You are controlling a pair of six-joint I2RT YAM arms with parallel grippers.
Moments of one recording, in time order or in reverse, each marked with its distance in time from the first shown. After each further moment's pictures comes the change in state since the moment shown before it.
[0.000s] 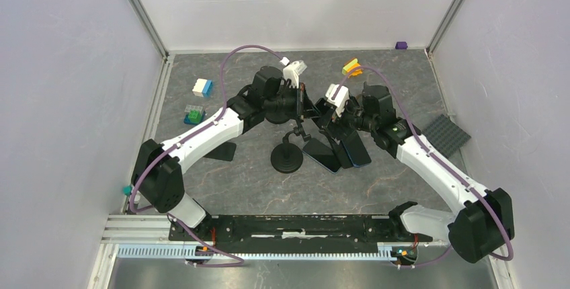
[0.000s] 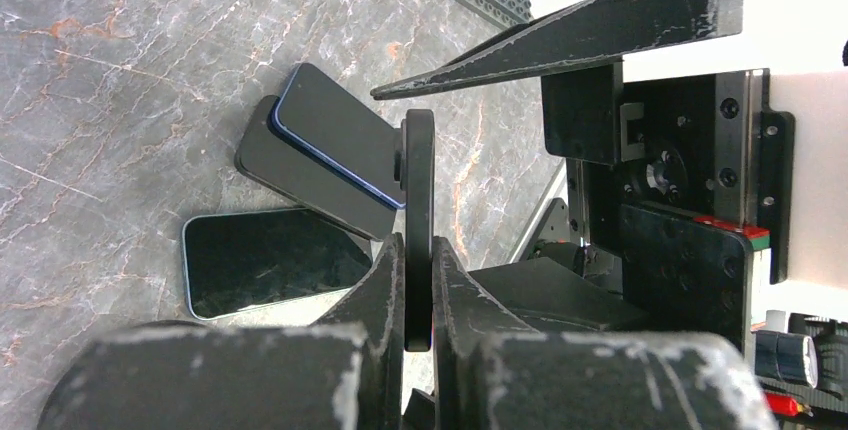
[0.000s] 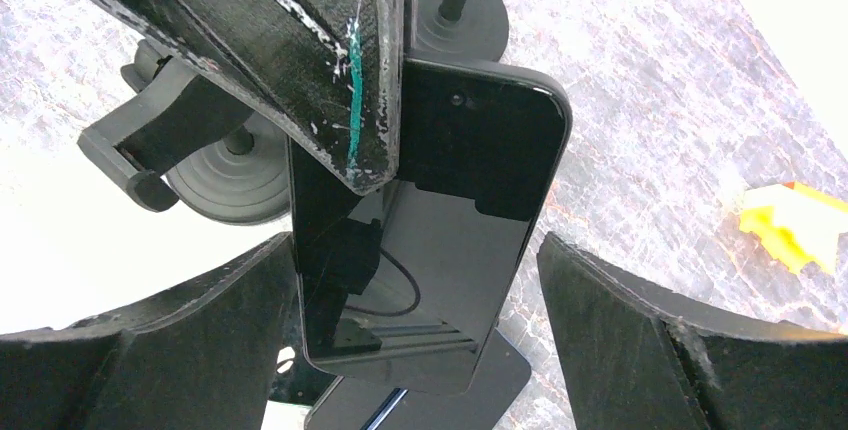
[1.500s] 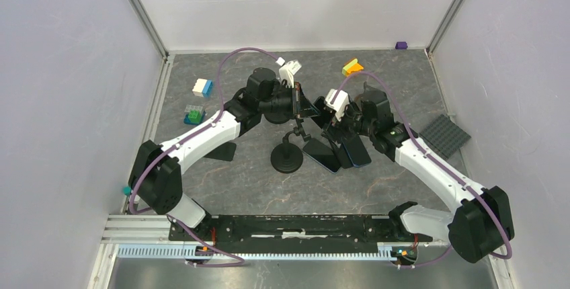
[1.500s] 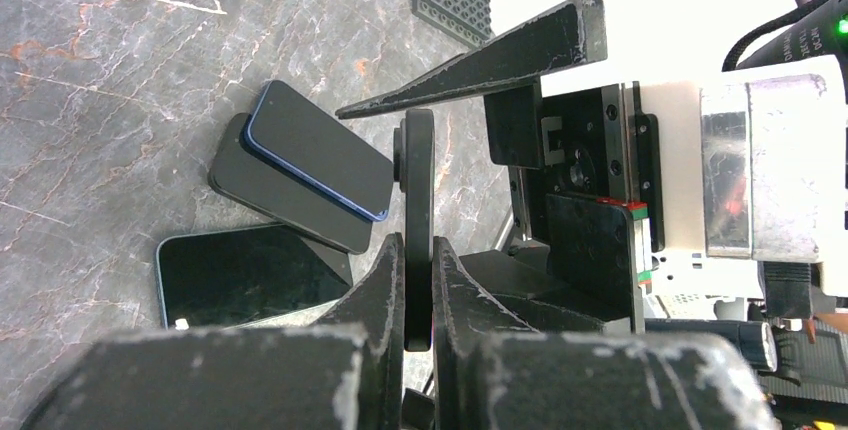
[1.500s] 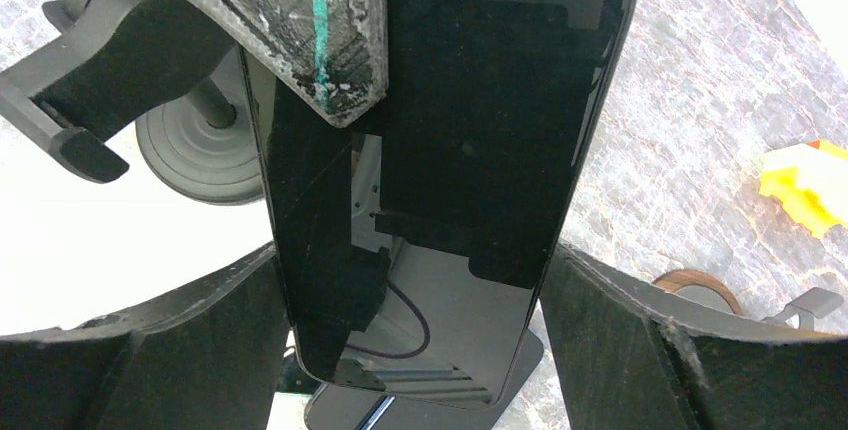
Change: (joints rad) left arm 0.032 -0.022 -0.077 0.138 0.081 -0.051; right arm 0.003 -0.001 -0.068 0.041 0.042 0.003
